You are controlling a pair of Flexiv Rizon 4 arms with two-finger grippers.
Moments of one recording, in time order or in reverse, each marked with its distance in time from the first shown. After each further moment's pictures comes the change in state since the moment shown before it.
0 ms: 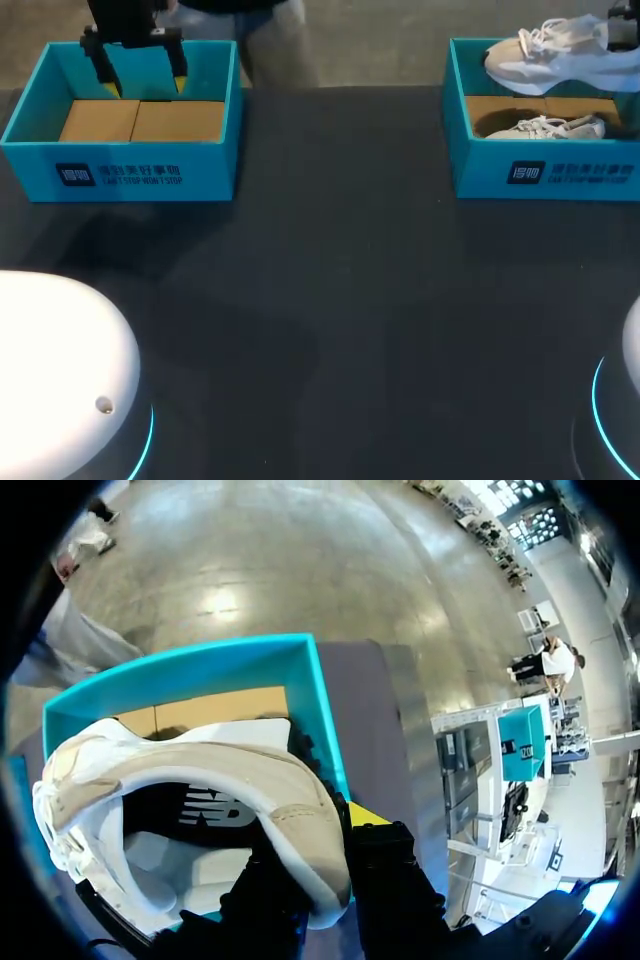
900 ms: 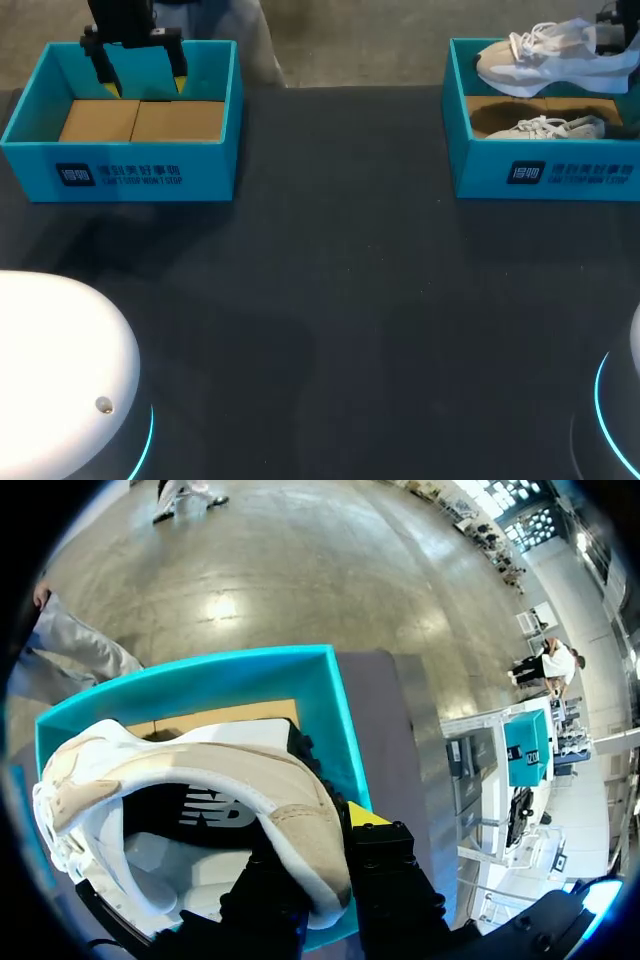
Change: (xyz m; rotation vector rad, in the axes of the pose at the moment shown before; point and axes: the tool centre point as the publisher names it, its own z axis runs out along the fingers) left arm 0.000 0.000 0.000 0.000 0.000 0.000; right arm 0.021 0.016 0.023 -0.027 0.000 0.014
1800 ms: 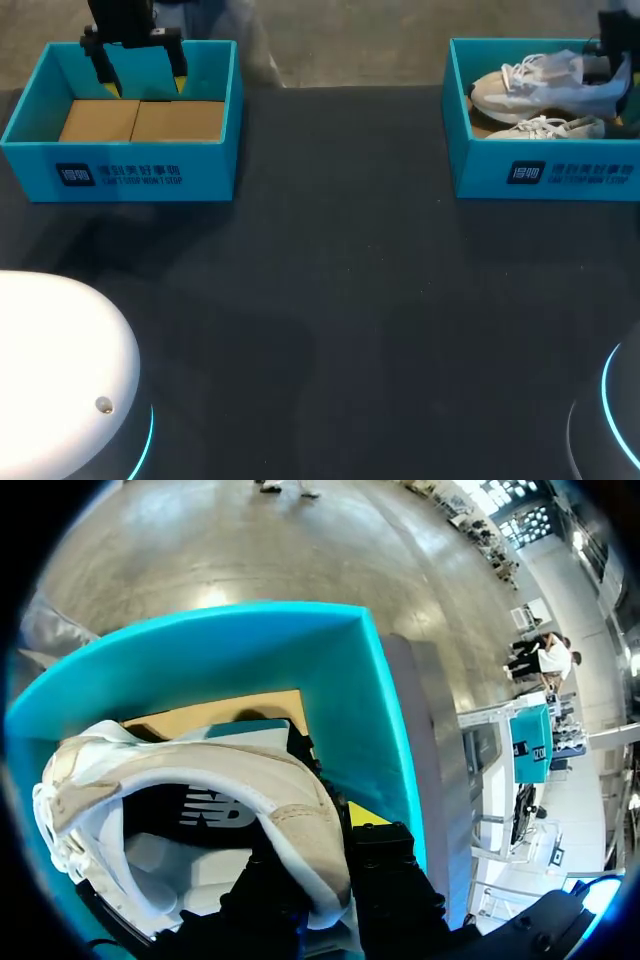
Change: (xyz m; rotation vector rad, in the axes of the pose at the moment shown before) left arm 0.000 0.000 0.000 0.000 0.000 0.000; right arm 0.024 0.001 0.063 0.023 -0.040 0.012
